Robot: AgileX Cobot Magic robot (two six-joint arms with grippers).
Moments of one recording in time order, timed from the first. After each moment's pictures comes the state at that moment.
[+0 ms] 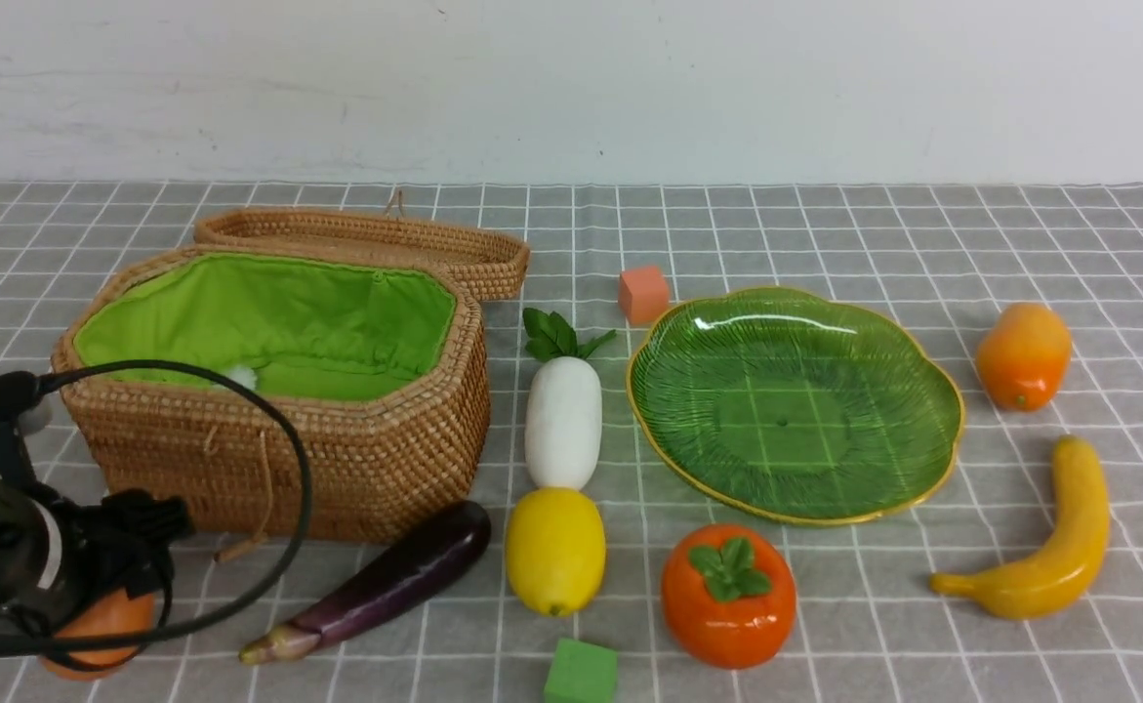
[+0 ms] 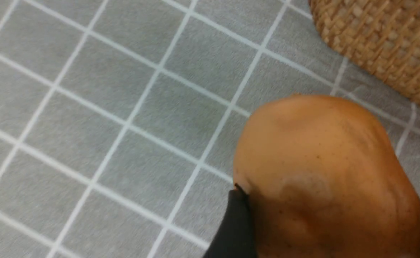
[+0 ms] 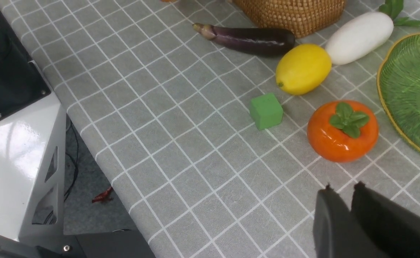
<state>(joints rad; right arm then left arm) 0.51 0.61 -0.95 0.42 1.11 -0.44 -0.23 1.35 -0.63 0.64 0.52 -1.24</state>
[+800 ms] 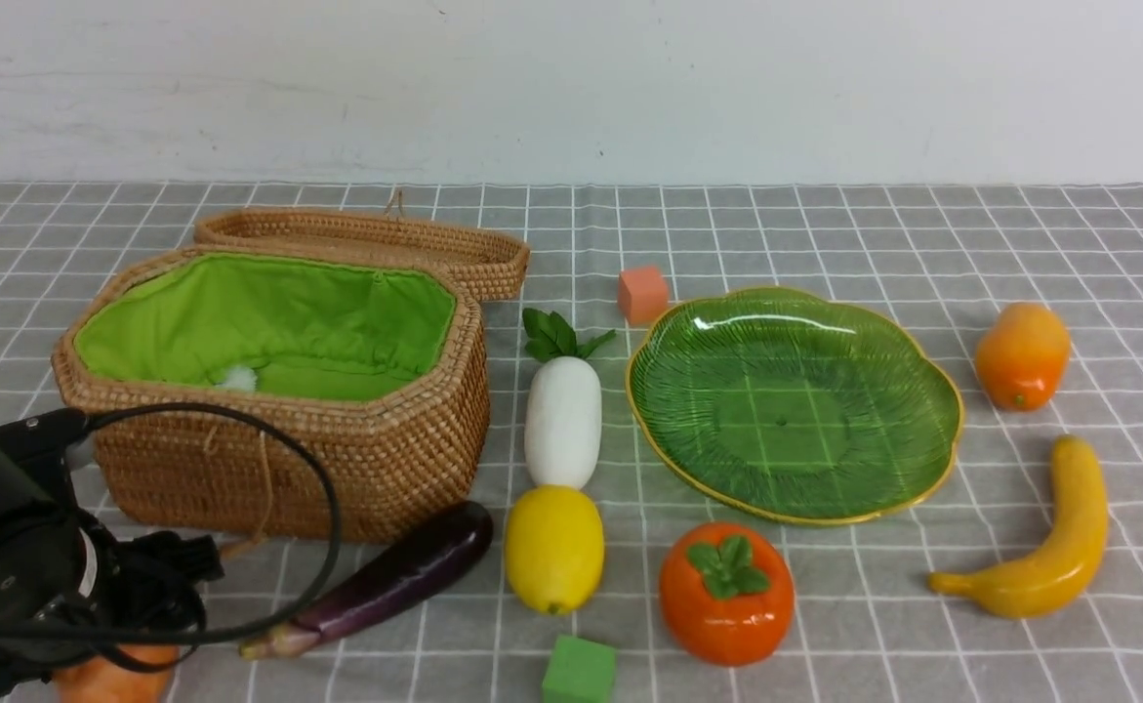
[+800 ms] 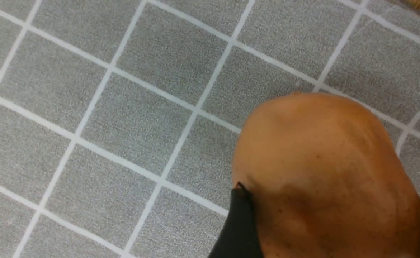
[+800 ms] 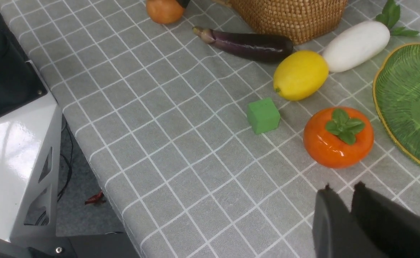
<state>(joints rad) 0.51 0.61 -0.95 0.42 1.09 -0.47 -0.23 1.46 -0.65 0.50 0.51 -1.10</state>
